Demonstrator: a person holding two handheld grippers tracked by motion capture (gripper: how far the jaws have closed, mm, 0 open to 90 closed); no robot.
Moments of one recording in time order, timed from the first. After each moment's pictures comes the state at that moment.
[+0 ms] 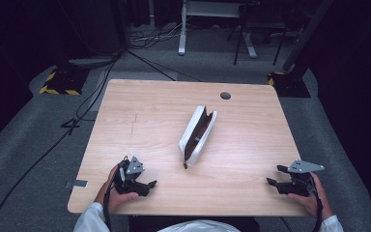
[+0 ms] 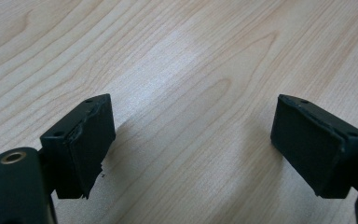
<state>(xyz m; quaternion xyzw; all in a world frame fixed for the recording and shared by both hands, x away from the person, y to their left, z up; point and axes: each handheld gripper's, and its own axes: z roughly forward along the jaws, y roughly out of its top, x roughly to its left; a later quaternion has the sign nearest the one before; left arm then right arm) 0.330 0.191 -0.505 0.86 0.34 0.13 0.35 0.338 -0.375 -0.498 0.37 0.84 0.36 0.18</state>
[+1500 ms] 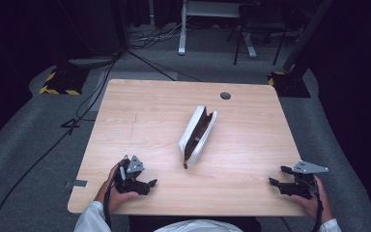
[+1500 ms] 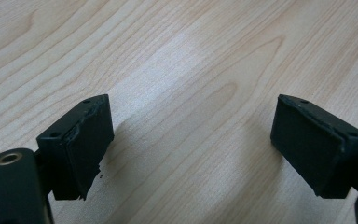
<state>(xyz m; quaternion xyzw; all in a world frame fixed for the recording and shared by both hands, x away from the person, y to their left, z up) 0.333 0.190 -0.505 0.86 0.35 0.13 0.35 0.337 -0.384 -0.504 0.40 0.82 0.37 0.18</state>
